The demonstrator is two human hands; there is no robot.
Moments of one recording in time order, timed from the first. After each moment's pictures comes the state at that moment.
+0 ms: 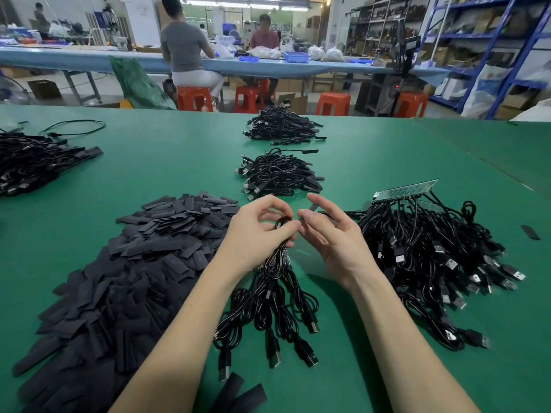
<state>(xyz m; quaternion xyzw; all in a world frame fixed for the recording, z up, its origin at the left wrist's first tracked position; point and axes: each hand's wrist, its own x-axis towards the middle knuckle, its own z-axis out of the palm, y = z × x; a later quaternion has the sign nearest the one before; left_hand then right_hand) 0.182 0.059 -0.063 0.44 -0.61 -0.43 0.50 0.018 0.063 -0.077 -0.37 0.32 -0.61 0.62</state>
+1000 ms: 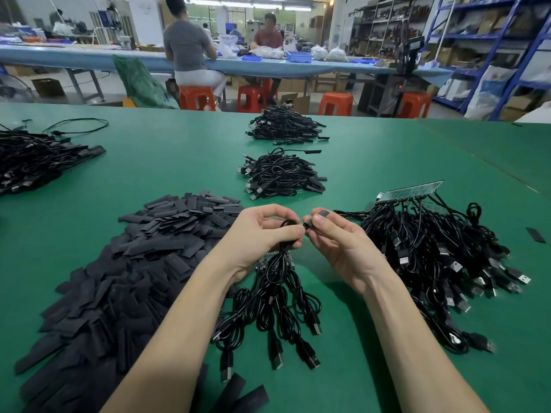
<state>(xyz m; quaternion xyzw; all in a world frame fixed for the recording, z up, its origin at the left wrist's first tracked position) 0.187 0.063 -0.053 0.40 -0.53 -0.59 0.45 0.007 0.067 -0.073 -0.33 0.31 -0.56 0.69</state>
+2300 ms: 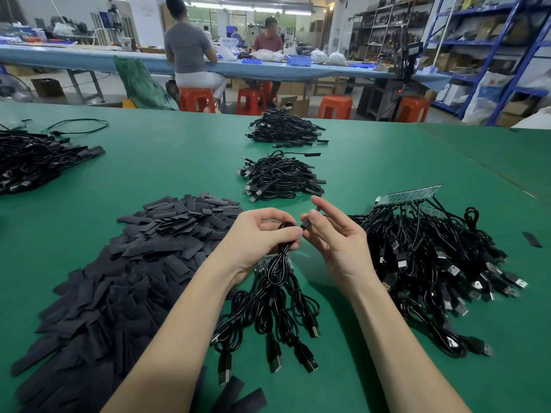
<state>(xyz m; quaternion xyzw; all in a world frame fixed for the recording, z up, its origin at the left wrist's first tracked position) 0.185 0.058 -0.058 0.42 -0.51 -0.59 0.47 0.027 0.071 -0.071 -0.40 0.34 -0.64 0.56</state>
